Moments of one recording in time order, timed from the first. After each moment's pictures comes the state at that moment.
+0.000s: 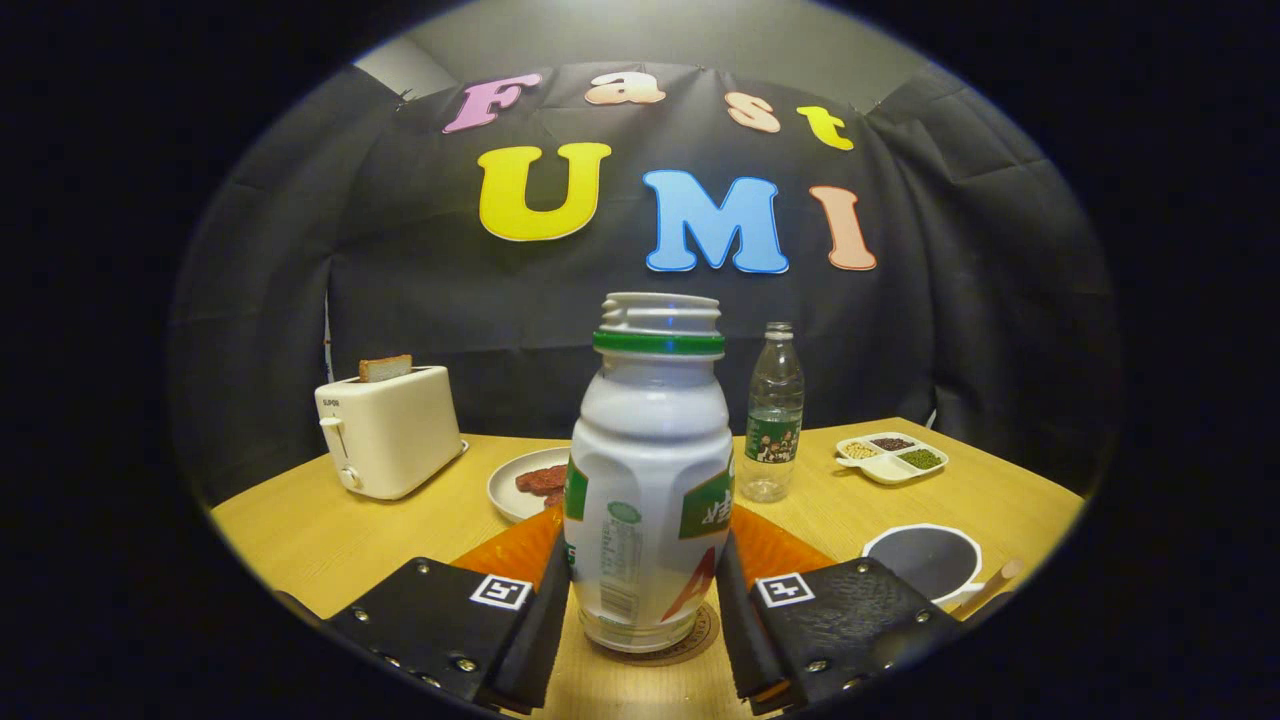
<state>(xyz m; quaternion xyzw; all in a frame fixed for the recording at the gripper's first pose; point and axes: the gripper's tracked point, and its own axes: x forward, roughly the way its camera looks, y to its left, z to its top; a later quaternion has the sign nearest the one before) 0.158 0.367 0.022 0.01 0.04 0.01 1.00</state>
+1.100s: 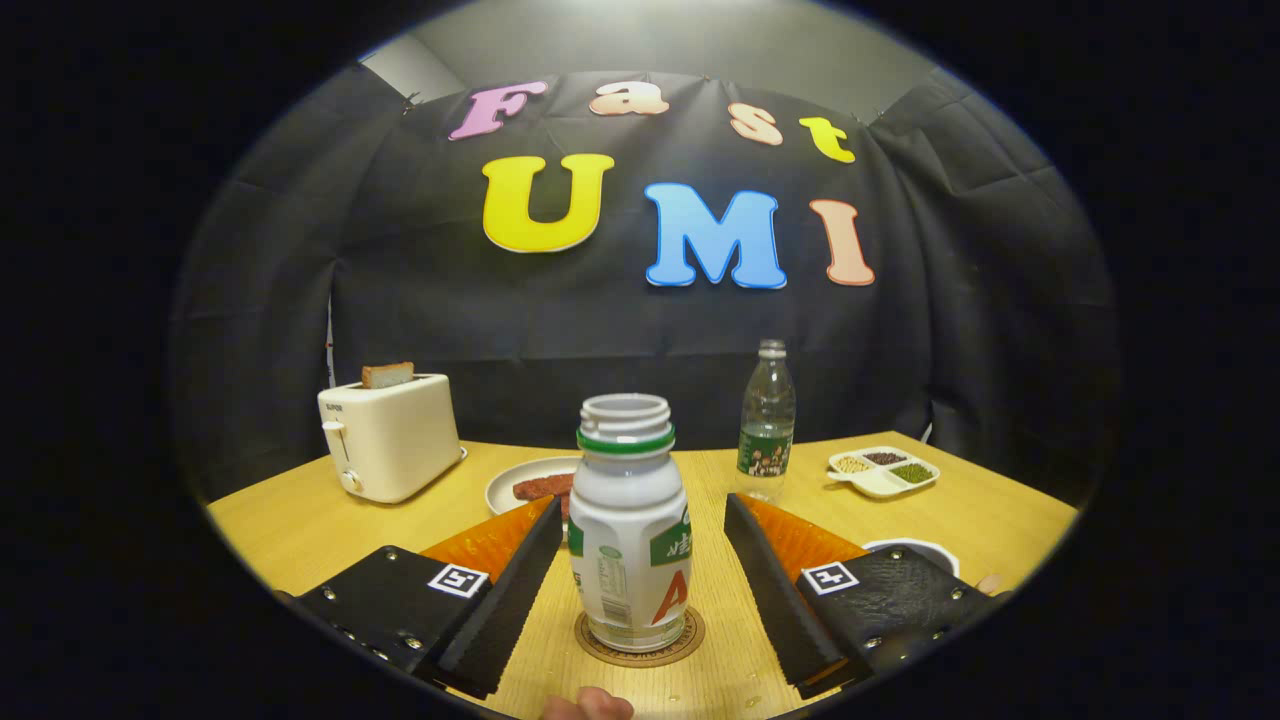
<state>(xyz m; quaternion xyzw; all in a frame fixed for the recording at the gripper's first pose) 0.134 0.371 0.060 -0.01 0.00 0.01 1.00</state>
